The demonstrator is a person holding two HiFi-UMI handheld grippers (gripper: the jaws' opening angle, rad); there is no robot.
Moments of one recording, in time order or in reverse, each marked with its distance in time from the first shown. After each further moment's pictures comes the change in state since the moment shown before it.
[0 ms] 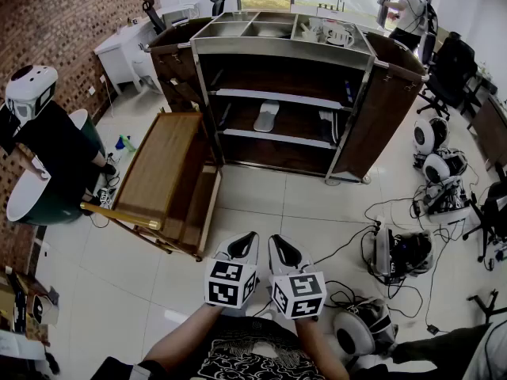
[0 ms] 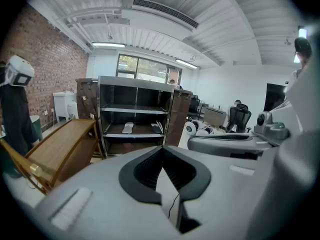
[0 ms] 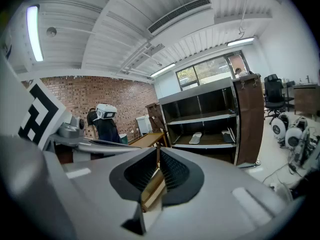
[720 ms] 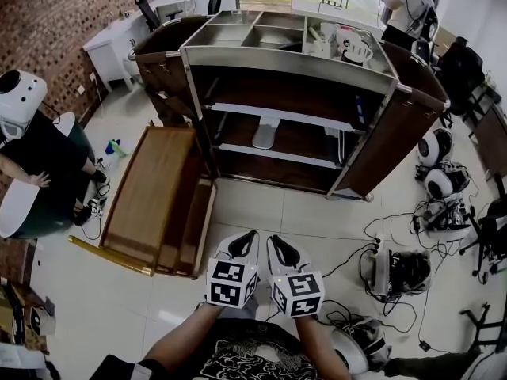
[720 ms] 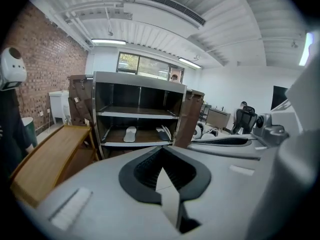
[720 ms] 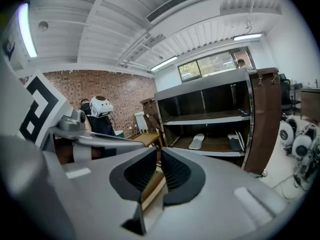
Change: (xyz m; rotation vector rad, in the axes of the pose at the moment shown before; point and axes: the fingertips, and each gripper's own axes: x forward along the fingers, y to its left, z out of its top) left arm 0.124 0.090 0.077 -0.005 -0.001 -0.004; right arm 0.151 -0.059 0.049 -0.027 0.059 0.011
